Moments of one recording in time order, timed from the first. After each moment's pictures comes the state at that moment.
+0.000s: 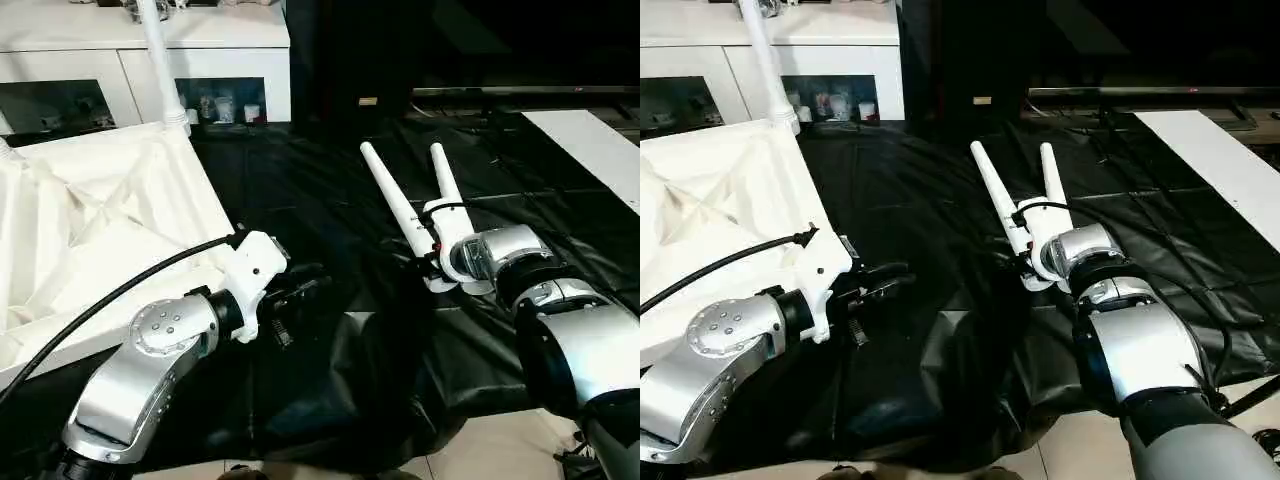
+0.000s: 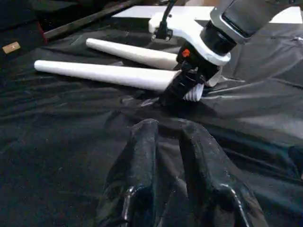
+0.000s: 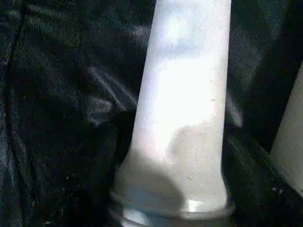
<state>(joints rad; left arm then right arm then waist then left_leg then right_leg) -0.19 0.41 -0.19 -0.36 -0.22 0.53 -0.64 -1.07 -0.27 0.04 1.32 -0.09 0.59 0.45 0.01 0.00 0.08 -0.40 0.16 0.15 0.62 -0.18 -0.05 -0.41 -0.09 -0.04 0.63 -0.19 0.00</state>
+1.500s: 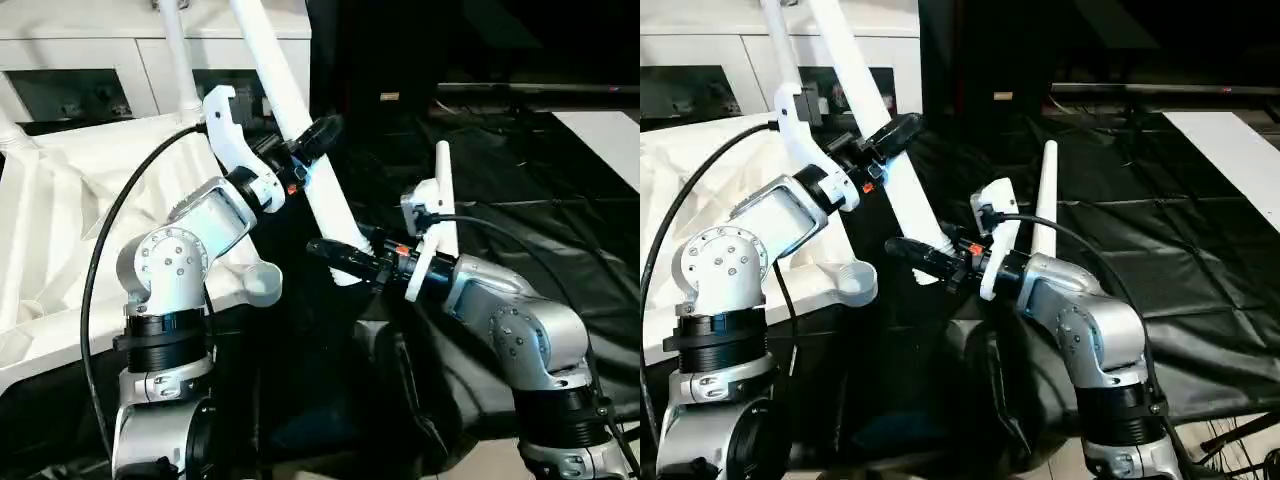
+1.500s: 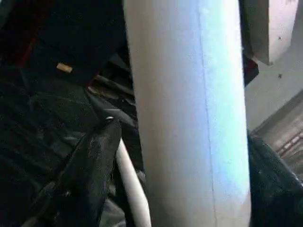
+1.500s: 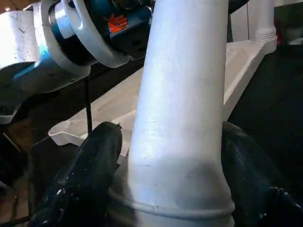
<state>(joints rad) -0.72 0.00 0.33 0.01 -0.73 0.89 -0.18 -0.42 -0.18 0.04 -0.12 0.48 0.74 0.76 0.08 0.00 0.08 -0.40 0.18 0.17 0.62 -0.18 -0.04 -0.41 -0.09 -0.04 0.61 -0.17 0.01</state>
